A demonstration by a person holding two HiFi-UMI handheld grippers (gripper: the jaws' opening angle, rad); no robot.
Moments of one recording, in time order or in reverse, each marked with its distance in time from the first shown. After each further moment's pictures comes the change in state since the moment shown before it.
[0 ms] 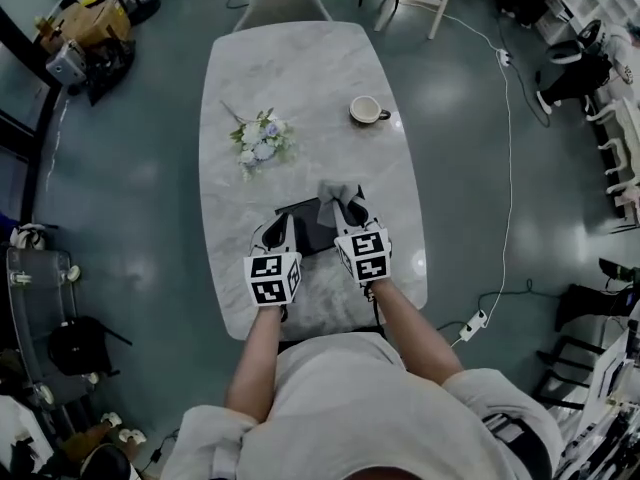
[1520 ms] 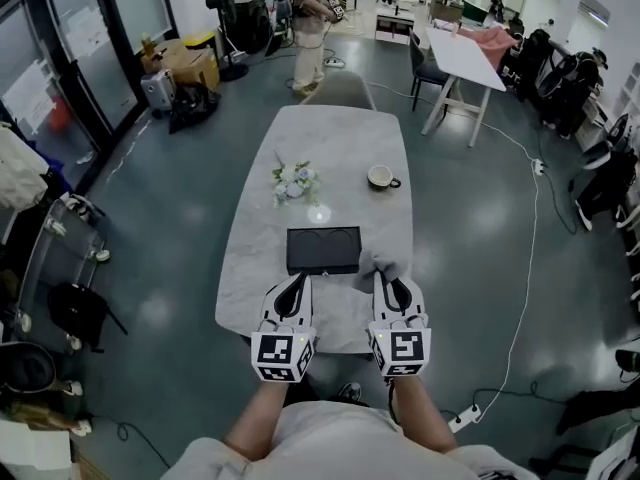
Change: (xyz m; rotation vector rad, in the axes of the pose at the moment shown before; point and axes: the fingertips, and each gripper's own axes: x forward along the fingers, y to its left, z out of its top) left arm -0.210 -0.200 0.038 0.104 -0.436 0.153; right arm -0.306 -0.023 0.055 -0.107 -0.458 0.036
